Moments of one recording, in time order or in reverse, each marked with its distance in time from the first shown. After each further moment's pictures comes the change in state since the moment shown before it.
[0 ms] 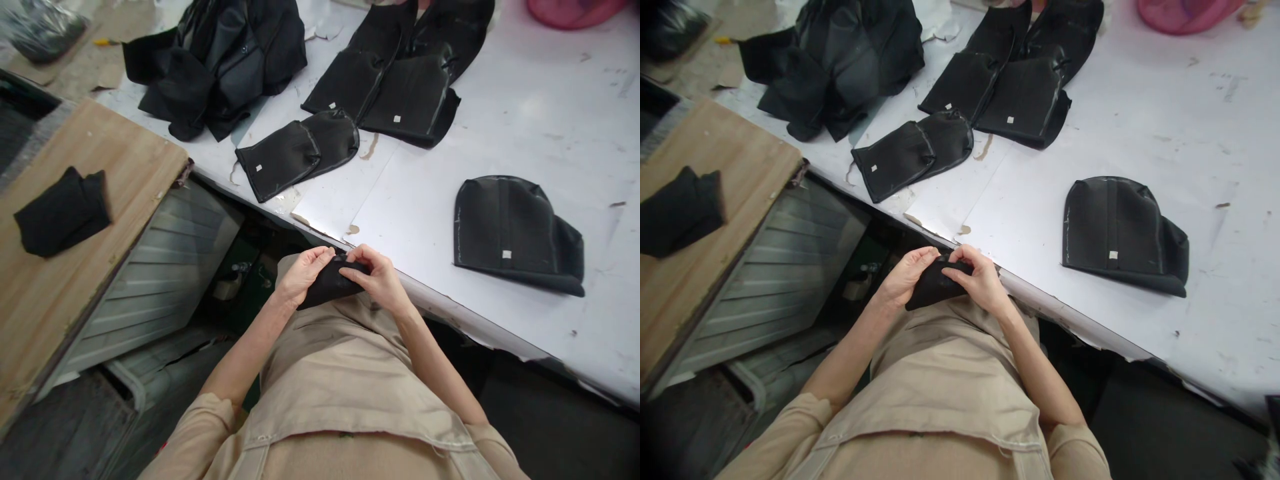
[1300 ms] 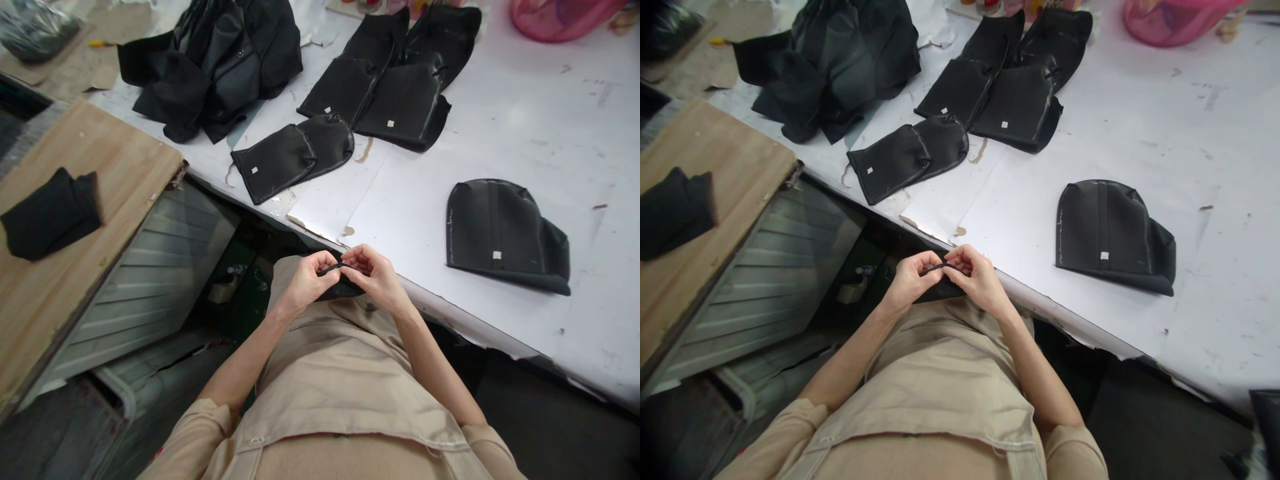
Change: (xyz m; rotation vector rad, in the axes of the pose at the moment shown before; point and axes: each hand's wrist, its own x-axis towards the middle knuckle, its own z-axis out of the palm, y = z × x) left_hand -0.009 -0.002 0.015 0.545 0.089 0.228; right_hand -0.002 -0.005 -0.007 0.106 -0.004 0.093
